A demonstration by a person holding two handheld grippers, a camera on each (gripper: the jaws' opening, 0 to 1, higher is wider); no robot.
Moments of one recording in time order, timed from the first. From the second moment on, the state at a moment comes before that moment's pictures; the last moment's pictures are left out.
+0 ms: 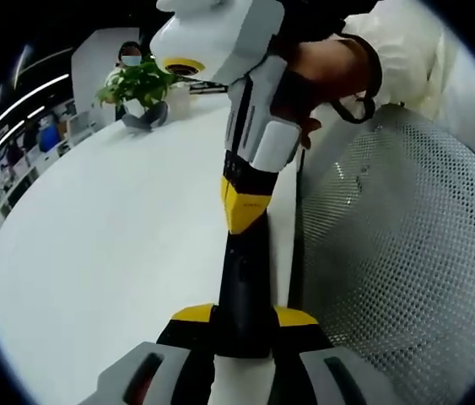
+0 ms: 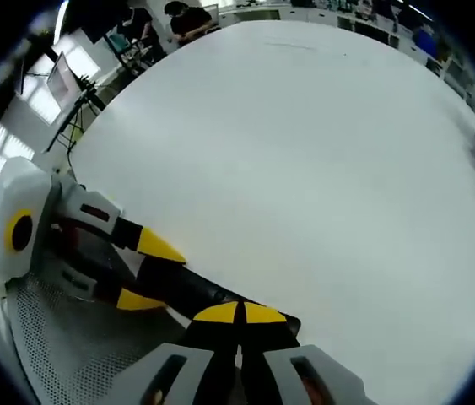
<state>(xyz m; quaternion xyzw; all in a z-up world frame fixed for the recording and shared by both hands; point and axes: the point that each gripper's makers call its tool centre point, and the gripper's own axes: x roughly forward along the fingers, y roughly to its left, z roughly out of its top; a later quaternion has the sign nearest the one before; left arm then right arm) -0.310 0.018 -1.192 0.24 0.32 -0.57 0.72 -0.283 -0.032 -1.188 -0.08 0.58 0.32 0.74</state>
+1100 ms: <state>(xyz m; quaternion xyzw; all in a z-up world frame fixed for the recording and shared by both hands) -0.311 0.018 -1.192 0.24 0.32 -0.57 0.72 -0.296 -0.025 -1.187 -0.08 0.62 0.32 0.71</state>
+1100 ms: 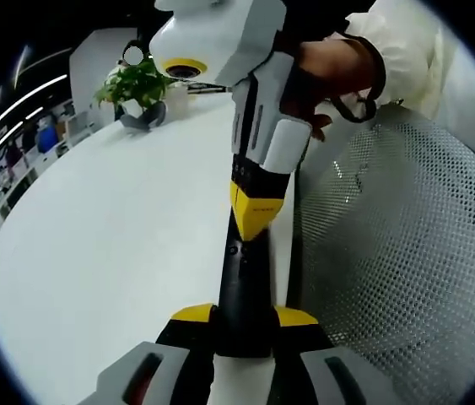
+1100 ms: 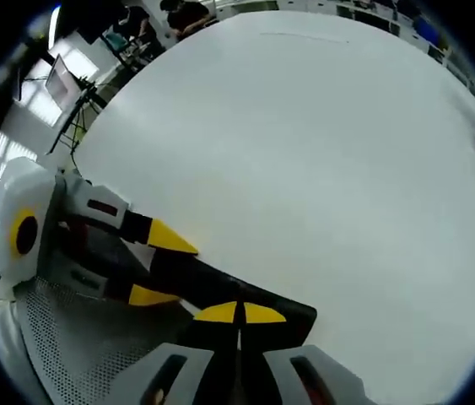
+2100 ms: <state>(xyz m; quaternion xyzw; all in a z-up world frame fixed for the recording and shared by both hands) -0.312 0.018 -1.192 0.25 0.32 -0.57 0.71 -0.305 -0.042 -1.188 -0.05 0.66 0.32 0.68</state>
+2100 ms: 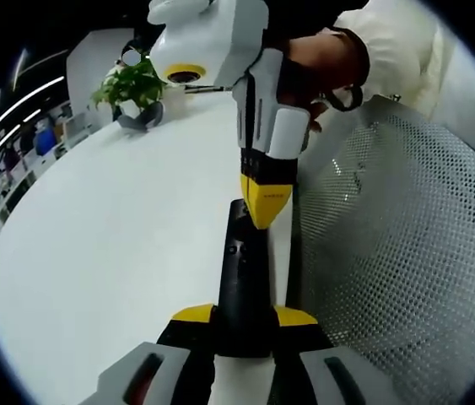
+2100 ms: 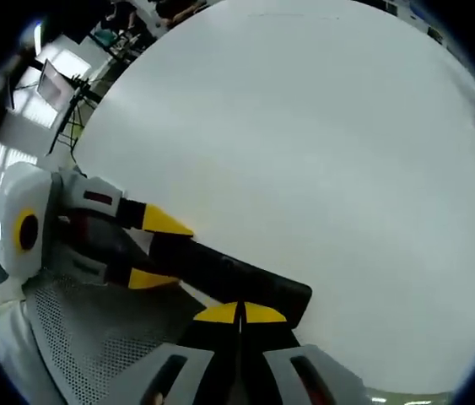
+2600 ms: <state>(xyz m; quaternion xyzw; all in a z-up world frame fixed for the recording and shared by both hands) -0.312 0.017 -1.192 0.25 0.32 -0.57 0.71 -0.305 -0.041 -1.190 -0.05 0.66 0.32 0.68</state>
